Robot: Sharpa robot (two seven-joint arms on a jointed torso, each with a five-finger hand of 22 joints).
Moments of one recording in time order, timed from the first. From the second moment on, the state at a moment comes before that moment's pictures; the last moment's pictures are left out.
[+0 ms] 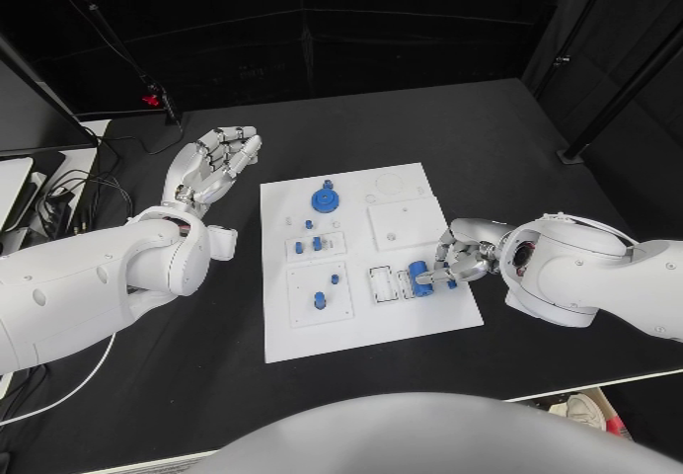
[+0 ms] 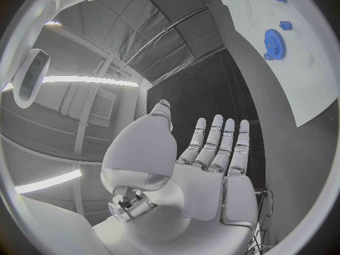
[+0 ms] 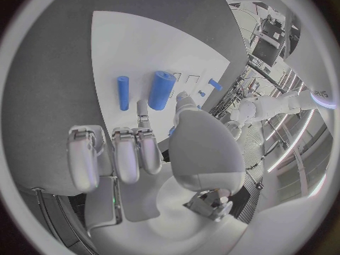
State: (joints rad) left arm 1.25 -0.71 -0.24 1.37 -0.11 -0.49 0.68; left_hand 1.20 0.03 -0.09 0.29 0.26 0.31 0.15 0.63 0.12 0.46 0.26 0.55 0.08 0.22 0.26 0.75 0.18 0.10 0.38 0.29 0.06 0.59; right arm 1.17 -1.23 -0.16 1.99 -1.32 -0.21 -0.62; right_hand 1.14 -0.09 -0.11 0.29 0.21 0.83 0.15 0.57 0.21 1.47 0.09 1.57 1.31 1.47 0.02 1.57 1.31 0.01 1.46 0.13 1.57 1.31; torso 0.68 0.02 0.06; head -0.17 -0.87
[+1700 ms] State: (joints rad) left arm 1.25 -0.71 -0.24 1.37 -0.11 -0.49 0.68; left_hand 1.21 0.03 -0.09 0.29 0.26 0.31 0.15 0.63 0.12 0.45 0.26 0.56 0.08 0.22 0.26 0.75 0.17 0.10 0.38 0.29 0.06 0.59; right arm 1.14 -1.14 -0.15 1.93 -1.28 -0.18 -0.66; right_hand 1.17 0.00 -0.10 0.29 0.24 0.78 0.15 0.59 0.42 1.46 0.08 1.57 1.31 1.47 0.01 1.57 1.31 0.01 1.47 0.13 1.57 1.31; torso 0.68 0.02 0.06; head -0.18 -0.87
